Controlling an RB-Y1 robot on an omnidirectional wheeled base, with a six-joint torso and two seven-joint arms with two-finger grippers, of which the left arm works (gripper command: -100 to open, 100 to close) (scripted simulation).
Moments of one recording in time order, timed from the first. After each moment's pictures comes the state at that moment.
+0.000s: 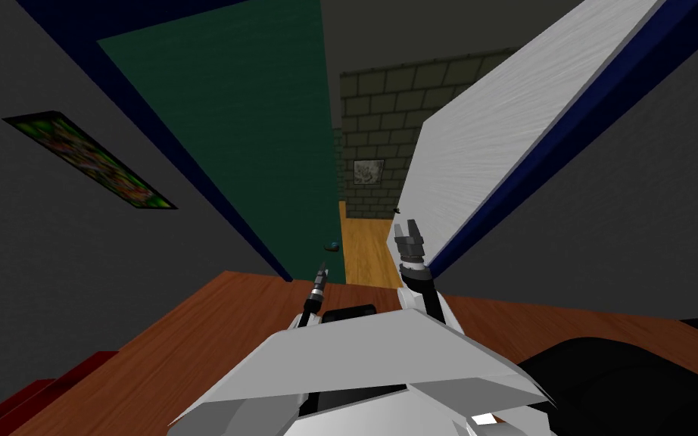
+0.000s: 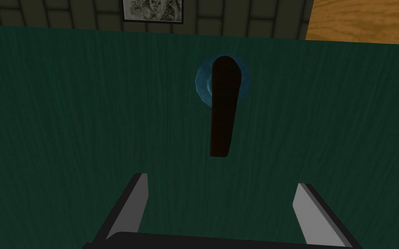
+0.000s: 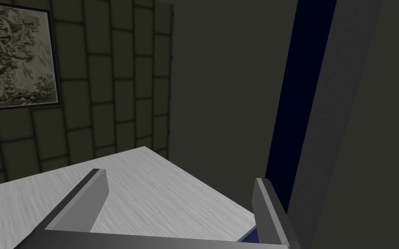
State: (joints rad) arm 0.11 0.07 -0.23 -0.97 0.01 -0.73 0.04
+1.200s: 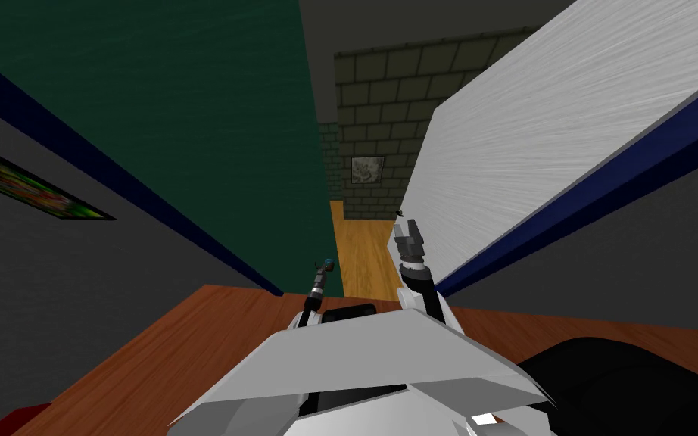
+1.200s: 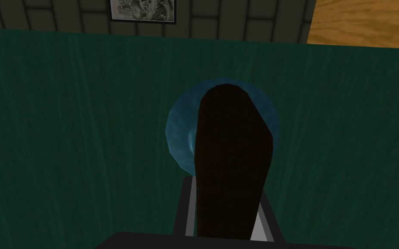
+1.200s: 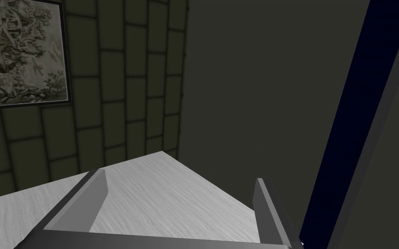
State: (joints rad) arm 0.08 0.06 -0.21 -0.92 0.01 -0.74 0.03
